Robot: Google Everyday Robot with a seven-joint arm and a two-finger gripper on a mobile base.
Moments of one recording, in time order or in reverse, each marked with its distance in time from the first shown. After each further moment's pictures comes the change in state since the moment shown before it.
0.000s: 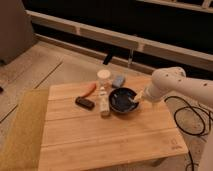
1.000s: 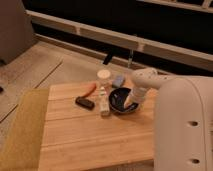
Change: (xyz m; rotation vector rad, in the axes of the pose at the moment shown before) arm 0.004 0.017 0.102 0.146 0.204 -0.061
